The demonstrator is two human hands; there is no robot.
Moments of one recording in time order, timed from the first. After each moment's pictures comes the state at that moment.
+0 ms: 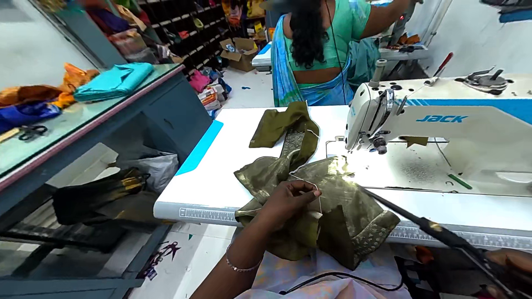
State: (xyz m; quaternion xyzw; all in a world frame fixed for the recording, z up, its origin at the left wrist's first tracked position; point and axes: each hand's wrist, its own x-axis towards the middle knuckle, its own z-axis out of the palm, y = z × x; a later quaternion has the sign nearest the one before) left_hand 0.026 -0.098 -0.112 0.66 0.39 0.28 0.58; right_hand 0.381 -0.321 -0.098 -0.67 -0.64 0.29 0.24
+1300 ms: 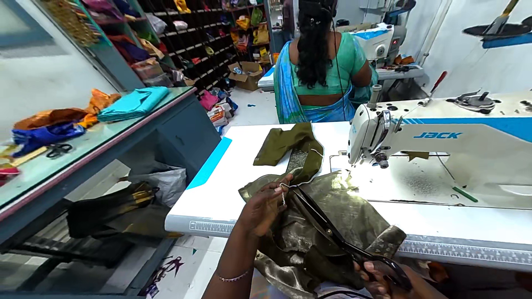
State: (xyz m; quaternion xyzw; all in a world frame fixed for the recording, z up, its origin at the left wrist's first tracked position) left_hand -0.025 -0.077 -0.119 0.46 0.30 0.45 0.70; right_hand 0.259 -0.232 -0.179 -0.36 -0.28 0.82 0.34
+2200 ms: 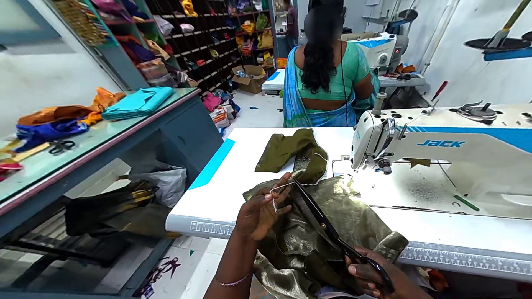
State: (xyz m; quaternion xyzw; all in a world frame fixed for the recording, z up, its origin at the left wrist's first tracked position) left_hand -0.040 -0.067 -0.136 0.42 0.14 0.46 0.77; right_hand 0.239 -0.215 -0.178 -0.36 -0.33 0.78 0.39
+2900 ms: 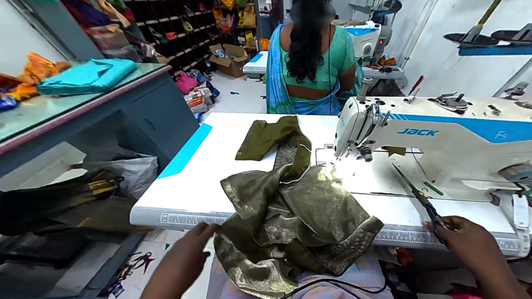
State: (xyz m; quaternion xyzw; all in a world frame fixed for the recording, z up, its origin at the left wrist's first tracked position) left_hand -0.138 -0.139 -0.142 0.79 0.58 0.04 0.20; right_hand 0.398 -0.248 -0.160 -0.87 -0.39 0.15 0.26
